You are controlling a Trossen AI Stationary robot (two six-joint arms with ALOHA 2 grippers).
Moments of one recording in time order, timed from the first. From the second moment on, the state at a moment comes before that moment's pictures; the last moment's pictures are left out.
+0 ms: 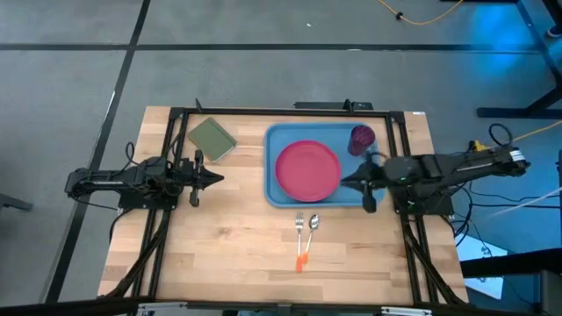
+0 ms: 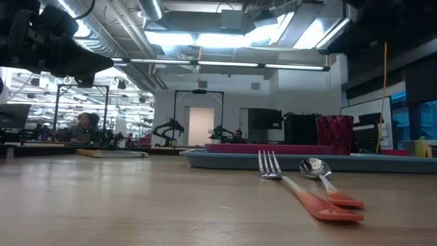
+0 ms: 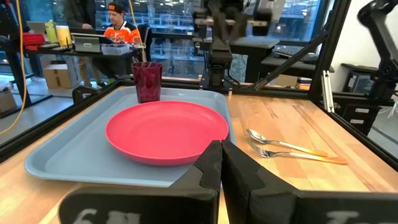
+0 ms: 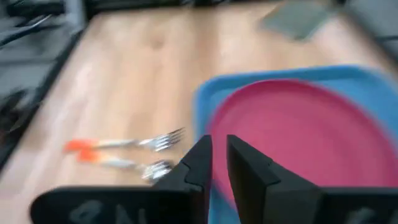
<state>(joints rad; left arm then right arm) 0.05 0.02 0.01 0.02 -0.01 -0.08 0.17 0.74 0.59 -0.36 0.17 0.16</state>
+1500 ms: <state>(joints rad) 0.05 0.02 0.01 0.02 -0.01 -0.07 -0.07 1.56 0.75 -0.24 -0.40 0.15</state>
